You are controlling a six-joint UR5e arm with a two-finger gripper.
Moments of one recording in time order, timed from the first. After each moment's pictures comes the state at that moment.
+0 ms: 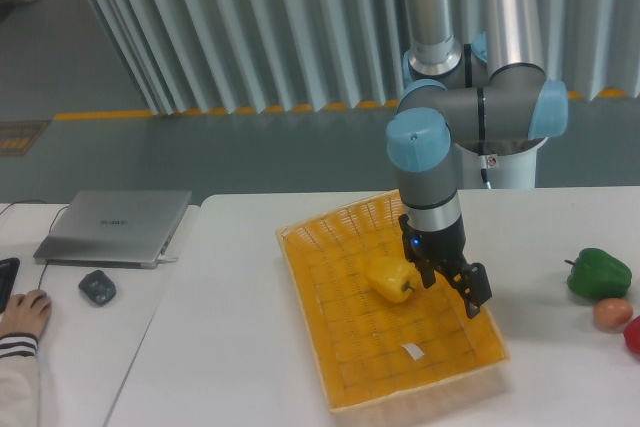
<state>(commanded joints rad) 2.16 -1.95 -1.49 -1.13 1.68 0.81</state>
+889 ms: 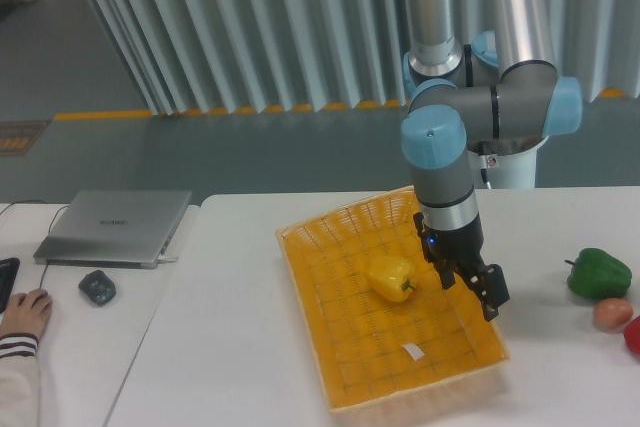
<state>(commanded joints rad) 2.19 -1.93 -1.50 -1.11 1.68 0.90</state>
